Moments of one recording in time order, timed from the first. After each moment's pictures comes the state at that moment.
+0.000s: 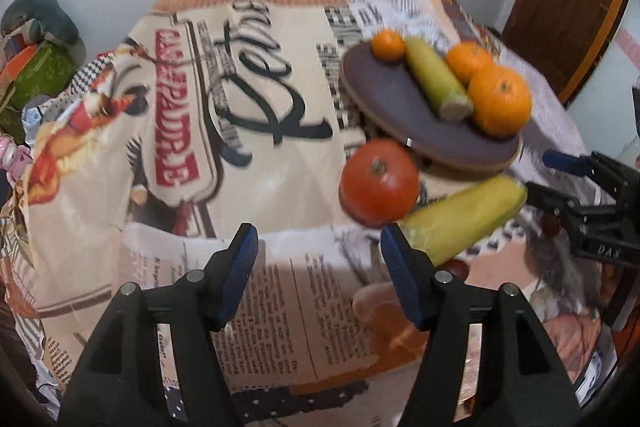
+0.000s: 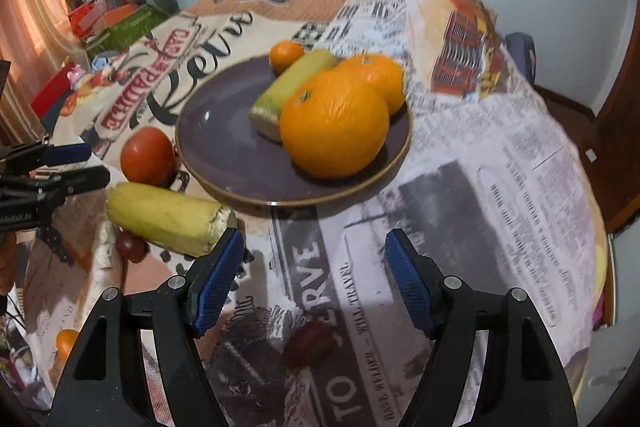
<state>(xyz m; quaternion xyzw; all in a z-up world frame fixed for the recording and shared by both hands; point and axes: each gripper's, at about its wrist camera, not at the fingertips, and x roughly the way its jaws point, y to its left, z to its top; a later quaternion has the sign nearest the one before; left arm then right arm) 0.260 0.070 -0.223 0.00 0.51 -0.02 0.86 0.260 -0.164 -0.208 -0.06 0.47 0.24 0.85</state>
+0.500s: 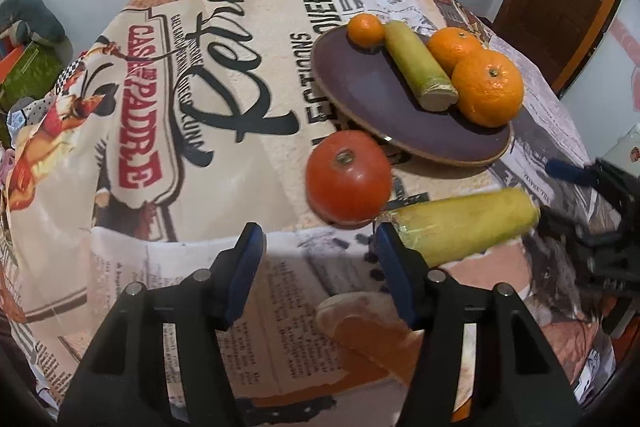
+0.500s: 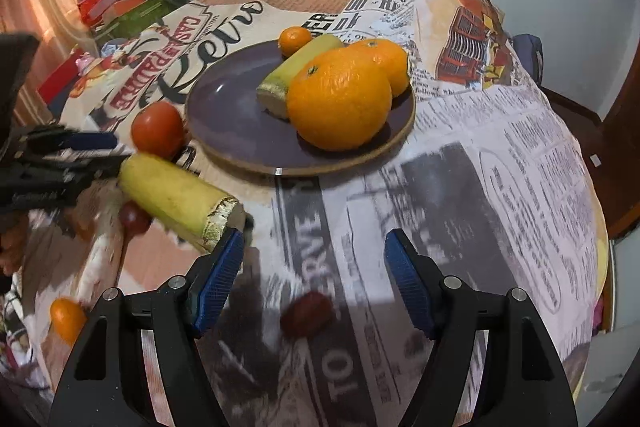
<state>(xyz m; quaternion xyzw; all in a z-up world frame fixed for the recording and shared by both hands) 0.269 0.048 -0.230 0.00 0.52 -0.04 0.86 0.232 -0.182 -0.208 -0.08 0.46 0.26 0.84</state>
